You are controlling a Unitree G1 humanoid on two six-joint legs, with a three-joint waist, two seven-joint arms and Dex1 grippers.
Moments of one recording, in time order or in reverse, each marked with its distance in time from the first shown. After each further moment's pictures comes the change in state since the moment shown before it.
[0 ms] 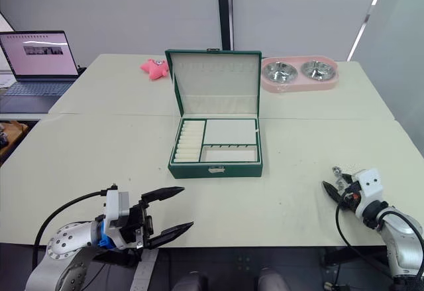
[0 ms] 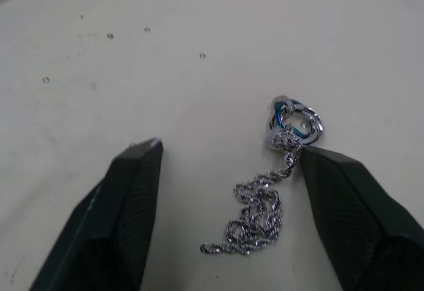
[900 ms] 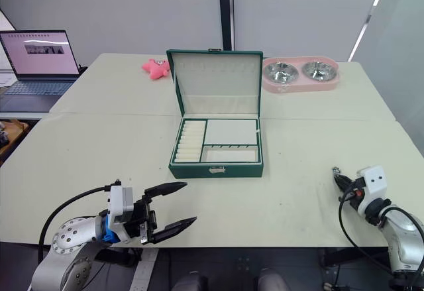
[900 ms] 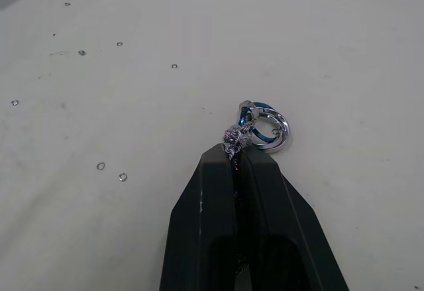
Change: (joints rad) left arm -0.042 -0.022 -0.012 0.011 0.022 -0.004 0.019; right arm -0.034 0.000 -0.035 0.042 0.048 0.023 0.013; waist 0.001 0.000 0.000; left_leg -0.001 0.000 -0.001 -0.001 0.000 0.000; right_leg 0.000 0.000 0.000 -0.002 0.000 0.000
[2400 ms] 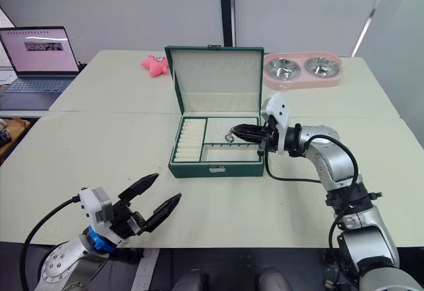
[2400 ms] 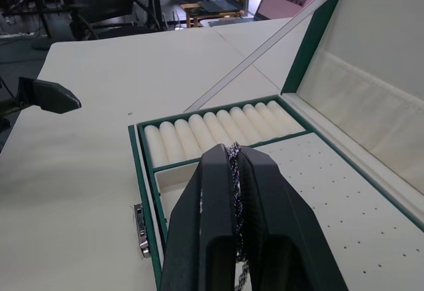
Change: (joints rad) left arm 0.193 -0.166 0.112 -0.163 -0.058 0.046 0.341; right arm -0.695 0.161 0.475 -0.073 0.050 0.235 0.291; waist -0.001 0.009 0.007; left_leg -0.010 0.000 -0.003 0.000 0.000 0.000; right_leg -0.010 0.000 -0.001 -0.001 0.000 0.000
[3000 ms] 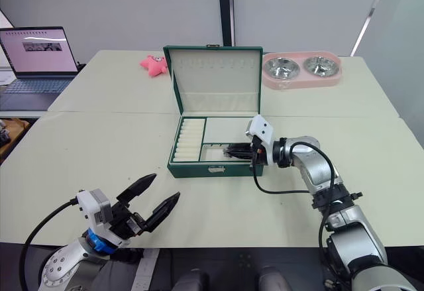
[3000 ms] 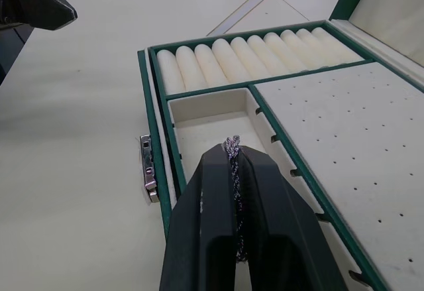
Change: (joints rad) left arm 0.000 -0.013 -0.001 -0.004 0.004 -0.002 0.020; right arm -0.002 0.058 0.081 0.168 -0.137 -0.112 0.062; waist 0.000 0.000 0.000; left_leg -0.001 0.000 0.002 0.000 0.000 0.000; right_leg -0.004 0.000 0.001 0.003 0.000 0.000
